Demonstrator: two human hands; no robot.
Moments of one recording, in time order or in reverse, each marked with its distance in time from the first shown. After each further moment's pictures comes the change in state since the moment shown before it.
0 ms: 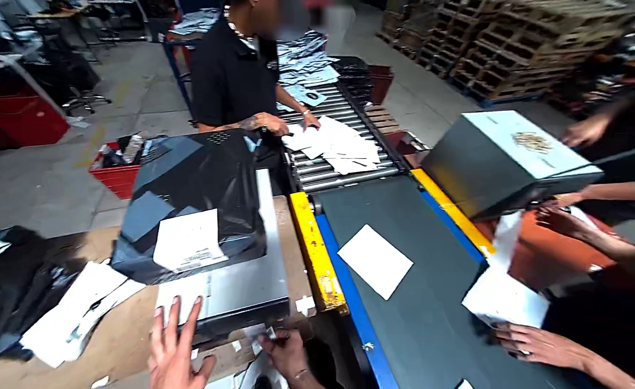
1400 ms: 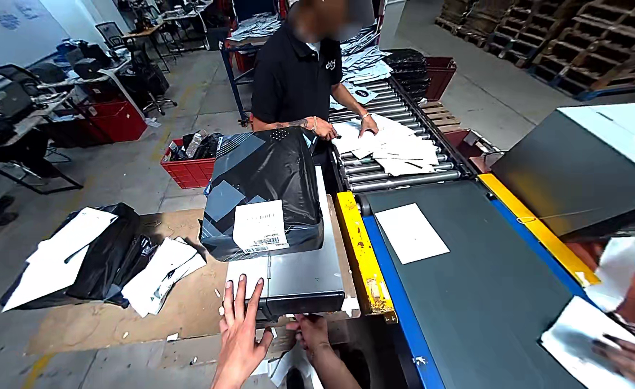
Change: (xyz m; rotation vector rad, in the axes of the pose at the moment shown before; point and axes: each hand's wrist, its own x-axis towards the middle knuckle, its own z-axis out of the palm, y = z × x) left_hand -0.001 -0.009 0.005 0.046 0.013 -0.042; right_hand 0.013 -0.021 0.065 0.284 -0.031 0.277
